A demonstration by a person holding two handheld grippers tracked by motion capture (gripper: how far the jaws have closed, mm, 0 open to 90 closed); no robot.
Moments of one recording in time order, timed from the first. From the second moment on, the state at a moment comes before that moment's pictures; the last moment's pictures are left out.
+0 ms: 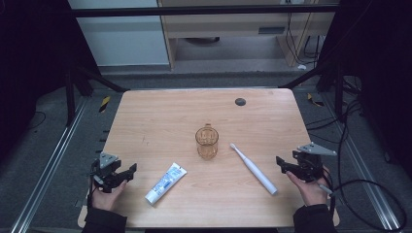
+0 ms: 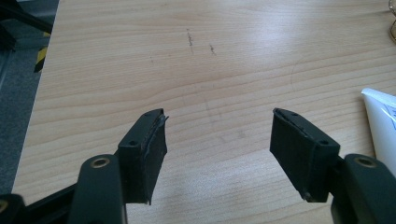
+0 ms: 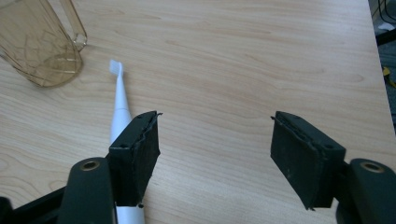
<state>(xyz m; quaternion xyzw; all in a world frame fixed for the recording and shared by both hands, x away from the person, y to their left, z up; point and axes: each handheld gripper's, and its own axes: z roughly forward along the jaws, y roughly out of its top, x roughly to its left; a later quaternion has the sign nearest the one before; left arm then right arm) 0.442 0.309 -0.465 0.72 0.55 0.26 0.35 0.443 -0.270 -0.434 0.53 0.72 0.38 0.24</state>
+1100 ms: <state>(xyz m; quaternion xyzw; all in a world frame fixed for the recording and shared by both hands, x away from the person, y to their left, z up) 0.442 0.305 -0.464 0.73 0.53 0.27 0.34 0.483 -0.206 -0.388 0.47 0.79 0.35 0.20</state>
